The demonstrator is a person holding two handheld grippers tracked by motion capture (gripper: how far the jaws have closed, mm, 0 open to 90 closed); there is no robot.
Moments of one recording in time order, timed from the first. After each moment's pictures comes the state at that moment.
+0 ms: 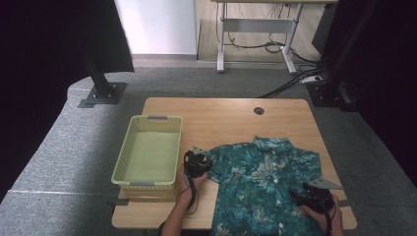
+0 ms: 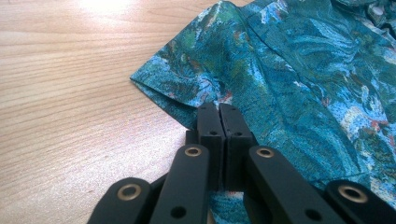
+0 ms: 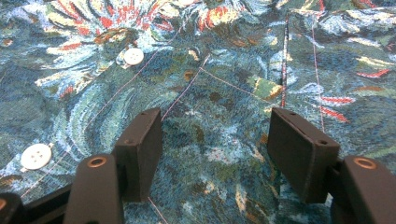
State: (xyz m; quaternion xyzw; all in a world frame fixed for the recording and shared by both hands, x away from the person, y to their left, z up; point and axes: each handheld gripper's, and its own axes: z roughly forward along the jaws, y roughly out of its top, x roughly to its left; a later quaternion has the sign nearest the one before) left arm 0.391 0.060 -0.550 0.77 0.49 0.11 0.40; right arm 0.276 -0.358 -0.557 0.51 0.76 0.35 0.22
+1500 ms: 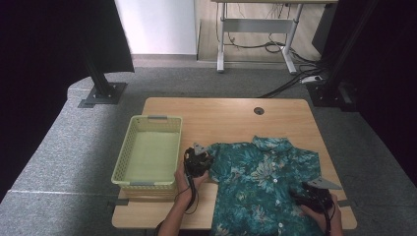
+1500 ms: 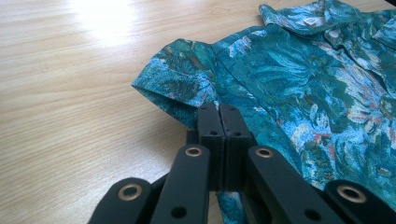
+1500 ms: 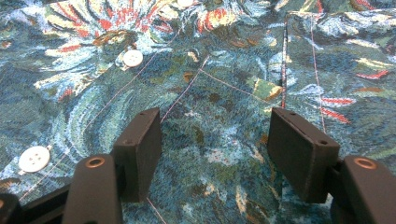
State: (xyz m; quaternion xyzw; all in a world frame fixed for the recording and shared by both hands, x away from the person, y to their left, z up) left arm 0.374 0.057 -0.510 0.78 0.45 0.16 0.41; right arm 0.277 -0.356 -0.558 0.50 0.76 0.35 0.22
